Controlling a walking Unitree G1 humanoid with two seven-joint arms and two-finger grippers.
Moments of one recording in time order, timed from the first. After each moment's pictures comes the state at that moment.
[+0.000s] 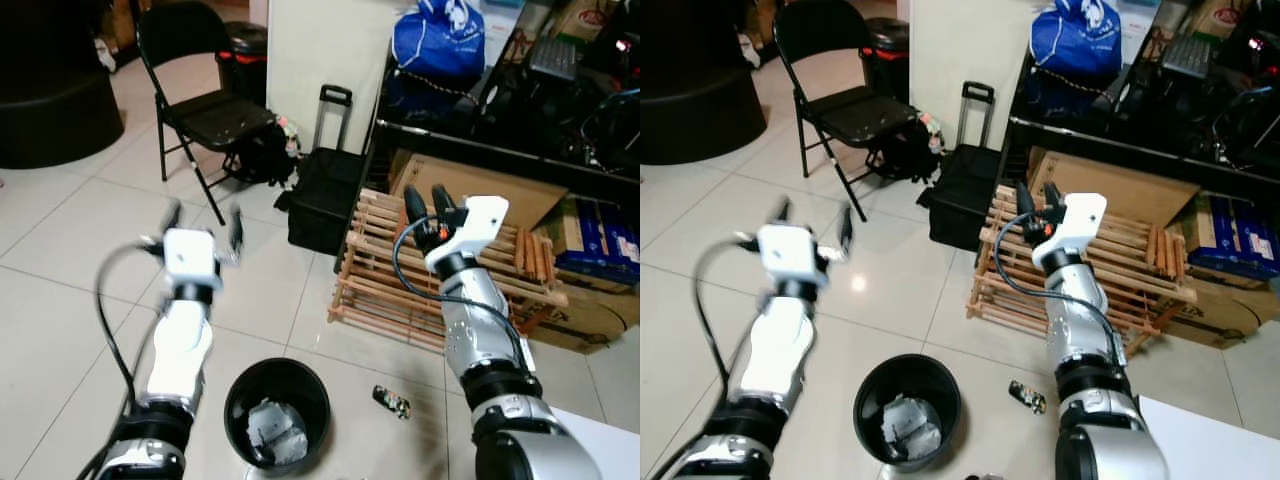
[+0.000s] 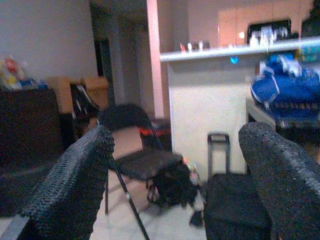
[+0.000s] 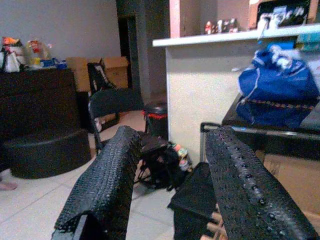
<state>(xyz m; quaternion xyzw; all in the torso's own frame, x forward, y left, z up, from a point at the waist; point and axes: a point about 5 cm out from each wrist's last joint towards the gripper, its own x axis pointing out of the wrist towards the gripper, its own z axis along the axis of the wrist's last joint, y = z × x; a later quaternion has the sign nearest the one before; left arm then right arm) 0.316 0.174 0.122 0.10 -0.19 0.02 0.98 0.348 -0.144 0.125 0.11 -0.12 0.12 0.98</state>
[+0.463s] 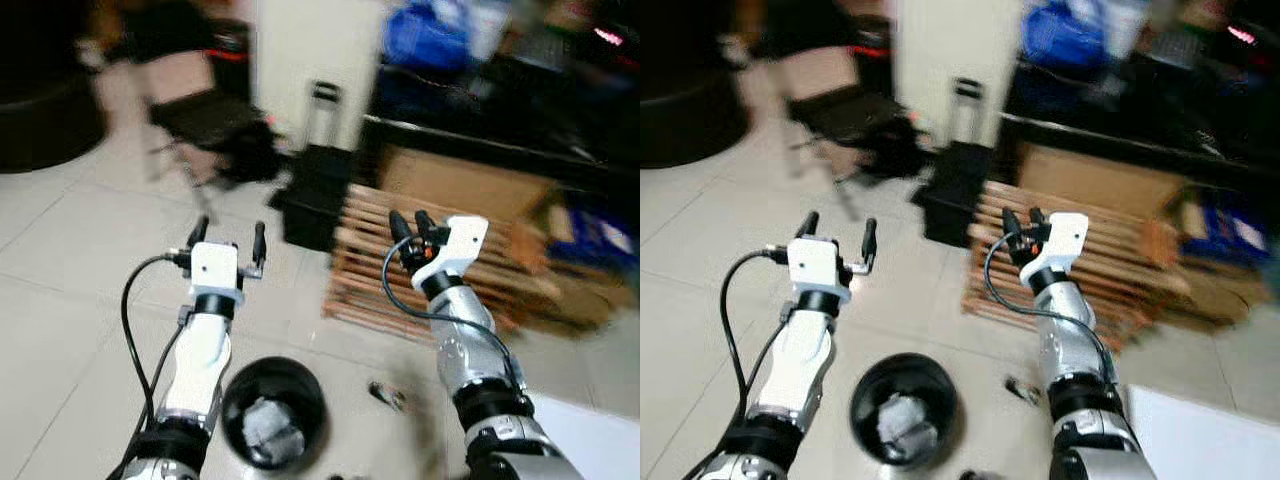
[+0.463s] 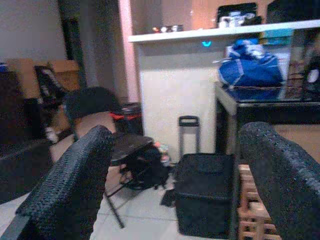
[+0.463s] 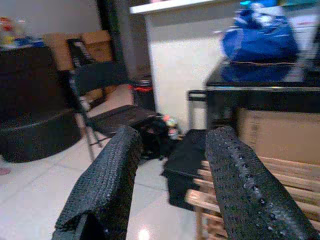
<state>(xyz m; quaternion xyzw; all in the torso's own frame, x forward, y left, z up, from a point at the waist) 0.305 0.144 0.101 0.08 -0.14 -0.02 0.99 0.338 -0.136 0.103 0.13 -0.06 0.12 0.98</state>
